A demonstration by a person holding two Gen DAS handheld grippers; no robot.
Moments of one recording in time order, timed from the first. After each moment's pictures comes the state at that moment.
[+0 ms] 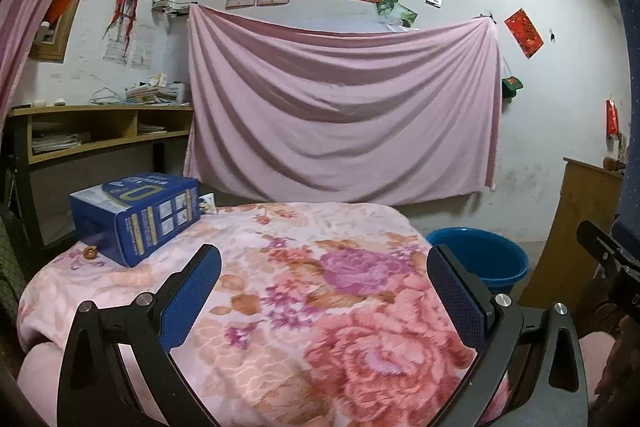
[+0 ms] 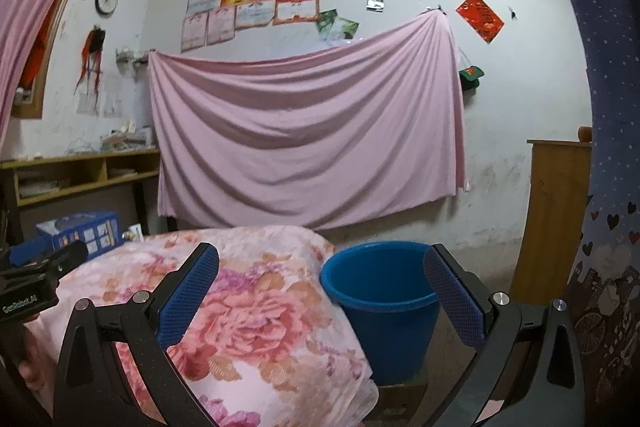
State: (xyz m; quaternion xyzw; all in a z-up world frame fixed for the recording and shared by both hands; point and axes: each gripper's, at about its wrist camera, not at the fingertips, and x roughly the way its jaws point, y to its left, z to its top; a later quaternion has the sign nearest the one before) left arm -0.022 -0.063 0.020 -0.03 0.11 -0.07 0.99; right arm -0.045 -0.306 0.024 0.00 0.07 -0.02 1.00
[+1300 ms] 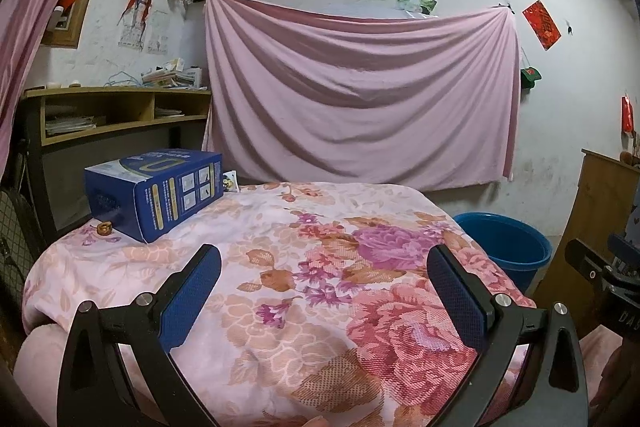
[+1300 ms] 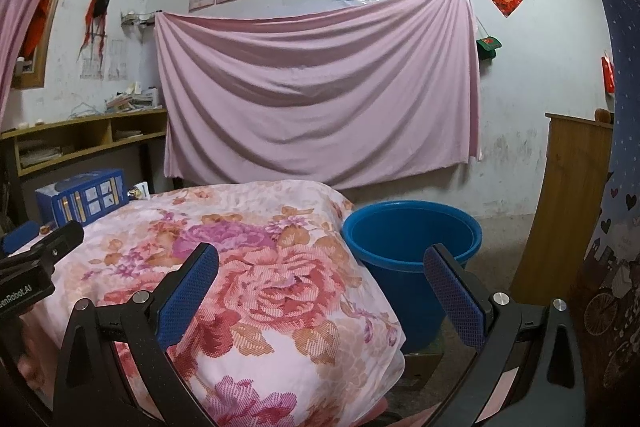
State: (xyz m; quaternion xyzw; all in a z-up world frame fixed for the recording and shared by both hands) left arm -0.011 -0.035 -0.012 -0.04 0.14 -0.05 0.99; right arm -0.025 -0.278 -0.003 -0.01 0.14 -0.01 0.99
